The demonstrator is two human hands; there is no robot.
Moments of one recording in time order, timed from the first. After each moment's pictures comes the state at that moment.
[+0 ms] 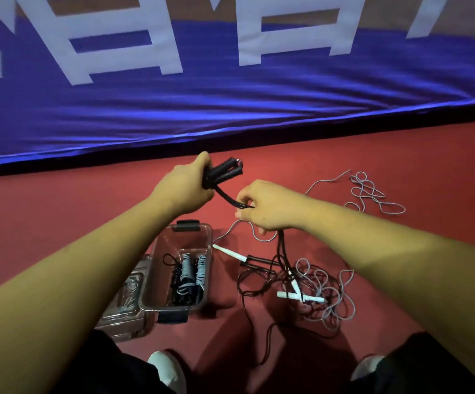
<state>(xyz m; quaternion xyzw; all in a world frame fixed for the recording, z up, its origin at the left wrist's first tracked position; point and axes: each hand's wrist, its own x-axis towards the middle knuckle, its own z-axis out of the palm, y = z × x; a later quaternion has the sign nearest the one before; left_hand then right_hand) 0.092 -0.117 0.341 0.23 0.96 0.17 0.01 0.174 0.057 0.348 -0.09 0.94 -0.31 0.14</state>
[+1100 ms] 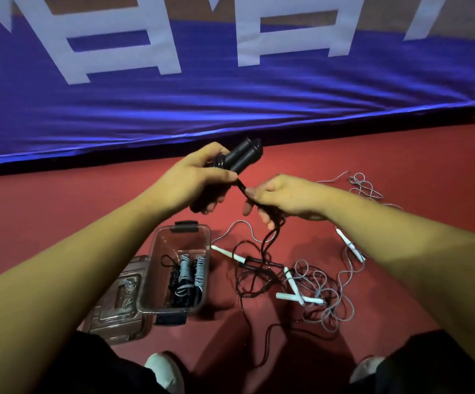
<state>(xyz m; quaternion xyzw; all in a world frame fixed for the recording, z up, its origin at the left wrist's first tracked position) 0.127 -0.106 0.383 0.24 0.77 0.55 0.21 0.165 0.095 0.336 -0.04 0.81 -0.54 0.22</state>
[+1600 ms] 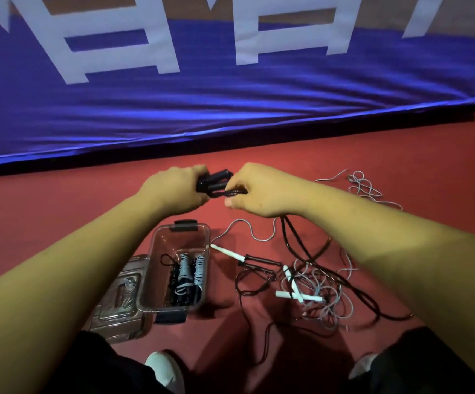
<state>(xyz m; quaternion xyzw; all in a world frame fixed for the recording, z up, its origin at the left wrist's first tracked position) 0.096 -0.124 0.352 0.24 0.97 0.04 0.05 0.170 0.055 0.377 -0.17 0.95 -0.26 0.09</state>
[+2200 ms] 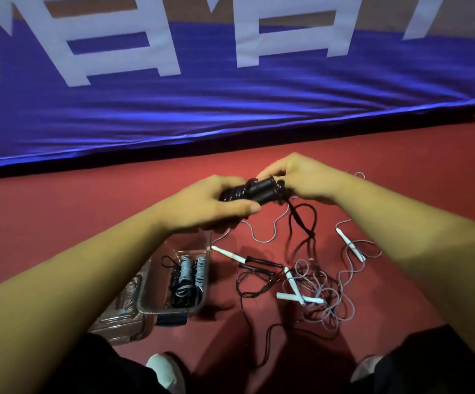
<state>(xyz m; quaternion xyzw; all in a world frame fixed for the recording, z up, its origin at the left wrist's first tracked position) 0.143 -0.101 0.371 0.34 0.78 0.44 0.29 0.156 0.117 0.354 -0.07 0.86 -0.49 0.11</state>
